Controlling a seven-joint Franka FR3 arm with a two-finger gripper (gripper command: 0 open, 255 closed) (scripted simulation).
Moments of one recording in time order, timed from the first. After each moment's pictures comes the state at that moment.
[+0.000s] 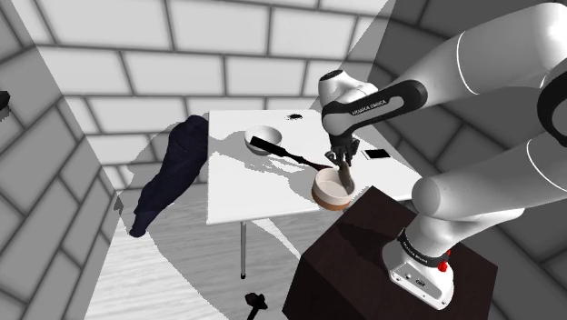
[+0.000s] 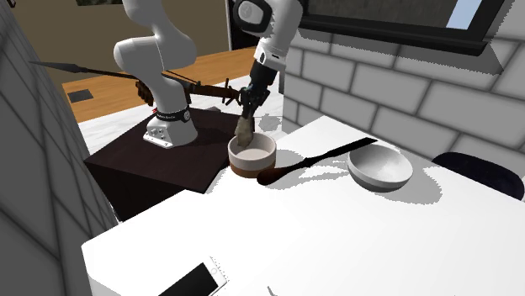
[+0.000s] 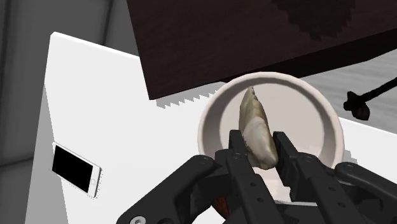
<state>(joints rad) -0.75 -0.38 0.78 -2.59 0.00 2.01 0.27</state>
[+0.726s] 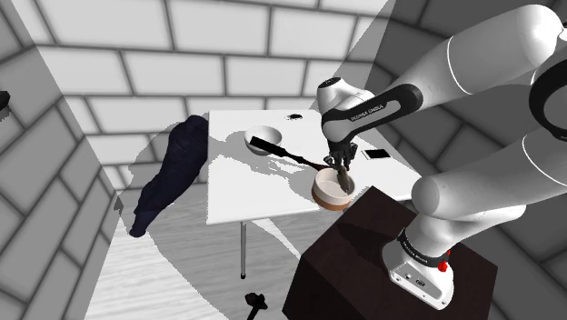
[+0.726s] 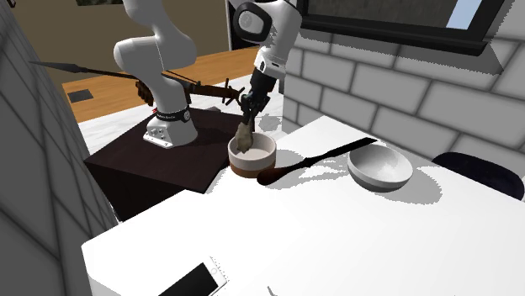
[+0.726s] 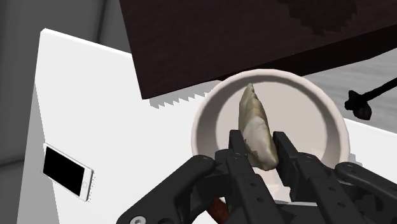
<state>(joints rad) -0.77 -0.33 0.80 -2.62 -0.02 2.07 0.31</state>
